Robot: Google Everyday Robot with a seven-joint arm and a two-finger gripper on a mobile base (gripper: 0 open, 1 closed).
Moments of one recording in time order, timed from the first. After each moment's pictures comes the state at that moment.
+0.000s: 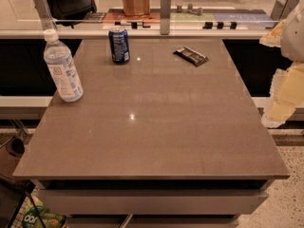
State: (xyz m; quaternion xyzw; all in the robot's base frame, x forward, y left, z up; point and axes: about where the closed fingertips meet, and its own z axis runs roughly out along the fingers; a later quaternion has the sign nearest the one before) arm 0.438 -0.214 0.987 -0.60 0.78 -0.05 0.18
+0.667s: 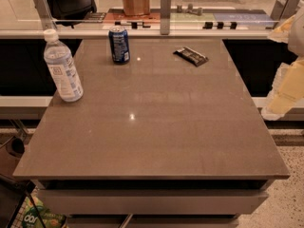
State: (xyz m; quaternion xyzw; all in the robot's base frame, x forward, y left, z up) arm 0.451 -0.224 0.991 -0.57 0.79 -0.04 0.21
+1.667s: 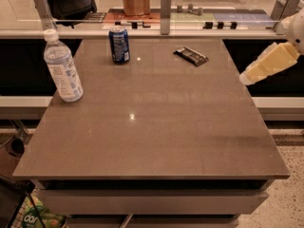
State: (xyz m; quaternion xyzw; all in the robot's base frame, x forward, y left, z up) arm 0.541 -0.258 0.988 -0.41 0.84 -0.03 0.37
